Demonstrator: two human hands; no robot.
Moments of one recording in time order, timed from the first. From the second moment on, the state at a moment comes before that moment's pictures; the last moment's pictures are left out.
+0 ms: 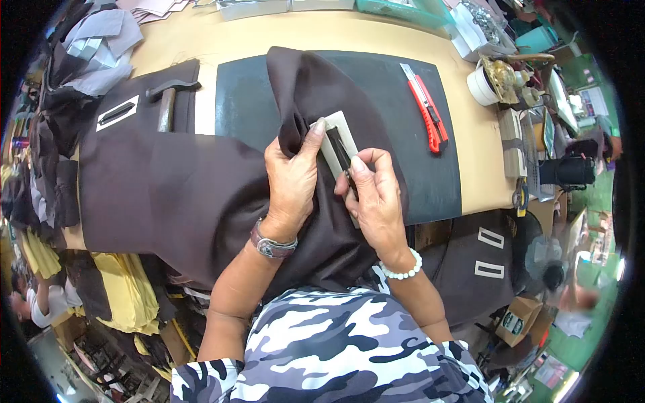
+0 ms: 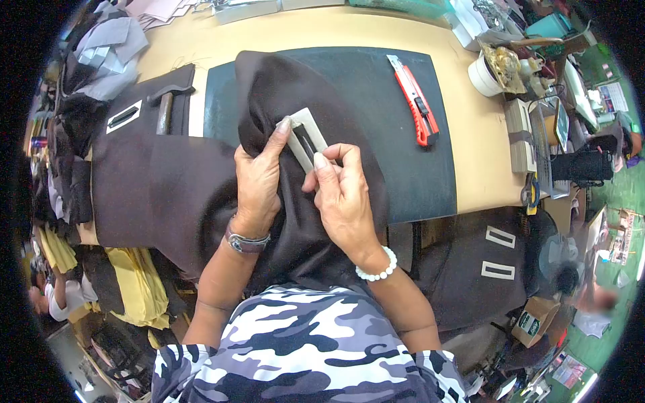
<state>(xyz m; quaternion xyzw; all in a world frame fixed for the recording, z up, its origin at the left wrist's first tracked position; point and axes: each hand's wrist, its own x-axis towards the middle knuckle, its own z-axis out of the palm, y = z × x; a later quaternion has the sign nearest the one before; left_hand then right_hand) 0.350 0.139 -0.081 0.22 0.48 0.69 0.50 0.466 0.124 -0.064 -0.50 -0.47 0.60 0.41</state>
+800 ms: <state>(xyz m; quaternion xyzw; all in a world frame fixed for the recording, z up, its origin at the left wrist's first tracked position) 0.363 0.123 -0.070 0.19 0.45 0.72 0.49 0.457 0.119 -0.075 -0.42 -0.35 0.64 0.53</state>
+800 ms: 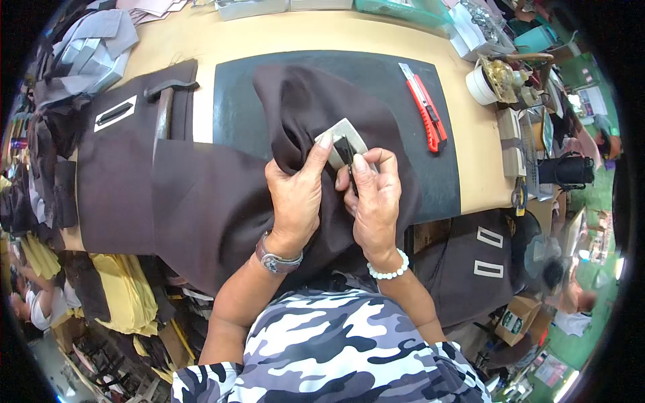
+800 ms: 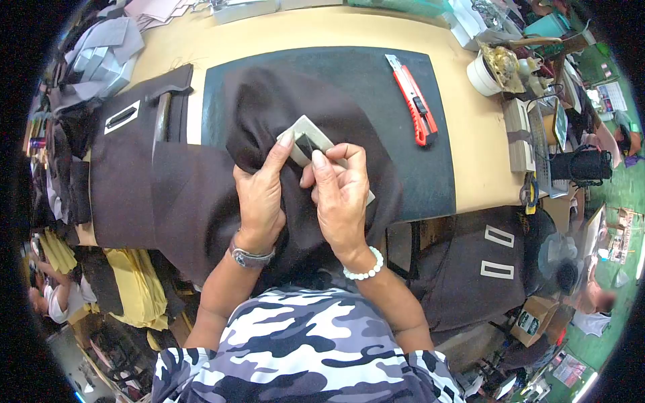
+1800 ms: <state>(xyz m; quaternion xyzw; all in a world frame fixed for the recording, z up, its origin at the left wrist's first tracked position) 0.337 0.130 -0.057 0.35 0.40 0.60 0.60 0.496 0.182 -0.032 -0.28 -0.88 0.09 0.37</state>
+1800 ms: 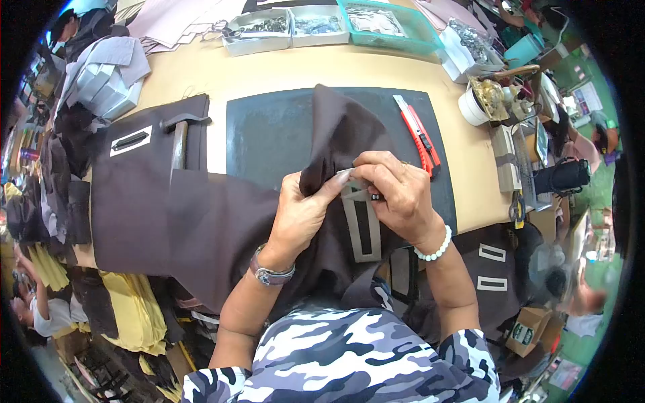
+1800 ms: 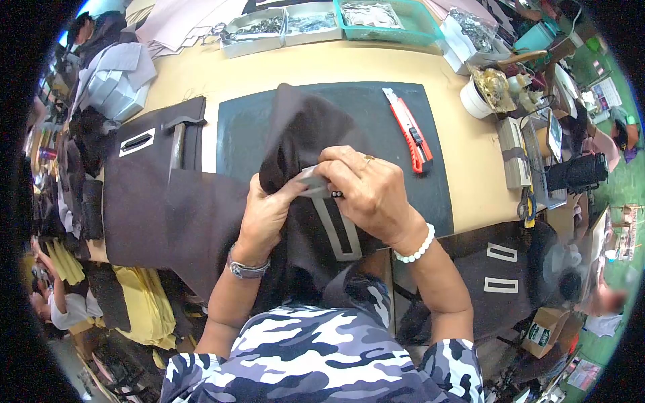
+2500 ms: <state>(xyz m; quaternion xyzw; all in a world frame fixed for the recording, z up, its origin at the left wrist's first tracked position) 0.337 0.147 -0.067 0.29 0.43 0.69 0.50 0.527 0.123 -0.072 -0.45 -0.55 0.64 0.31</state>
